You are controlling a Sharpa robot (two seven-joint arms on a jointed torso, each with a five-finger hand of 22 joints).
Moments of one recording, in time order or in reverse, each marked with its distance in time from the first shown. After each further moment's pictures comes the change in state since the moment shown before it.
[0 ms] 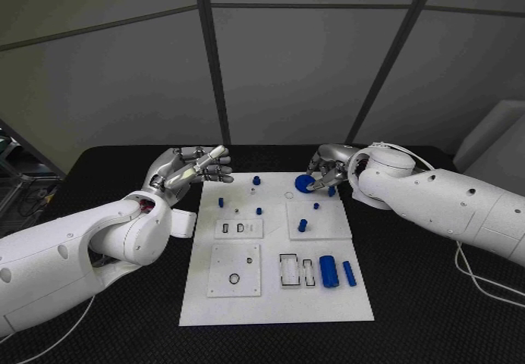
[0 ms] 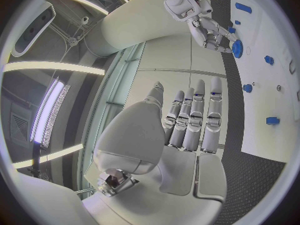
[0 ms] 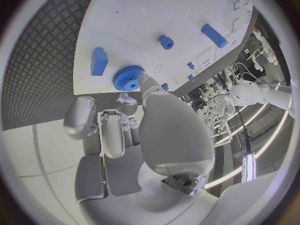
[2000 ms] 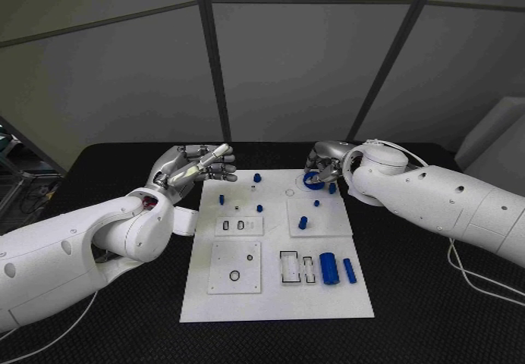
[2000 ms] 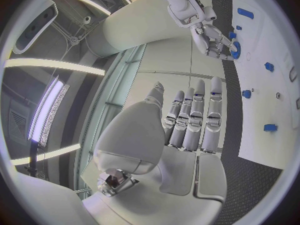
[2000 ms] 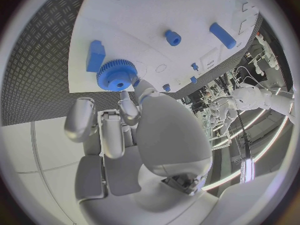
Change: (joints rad) left arm 0.000 0.005 0.000 -0.003 0.000 0.031 -0.012; left_hand 0.000 0.000 0.006 0.000 0.000 0.000 0.000 0.000 0.000 0.000 0.000 -0.003 0.000 0.000 0.000 -0.004 0.001 0.000 0.000 0.000 -0.004 -0.003; right arm 0.000 0.043 0.000 -0.047 -0.045 -0.012 0.009; right_hand 0.044 0.039 0.096 -0.041 -0.064 0.021 0.007 0.043 0.005 0.034 0.002 0.108 0.138 0.000 0.008 0.019 0.000 0.000 0.000 0.000 0.027 0.040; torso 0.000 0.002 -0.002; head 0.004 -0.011
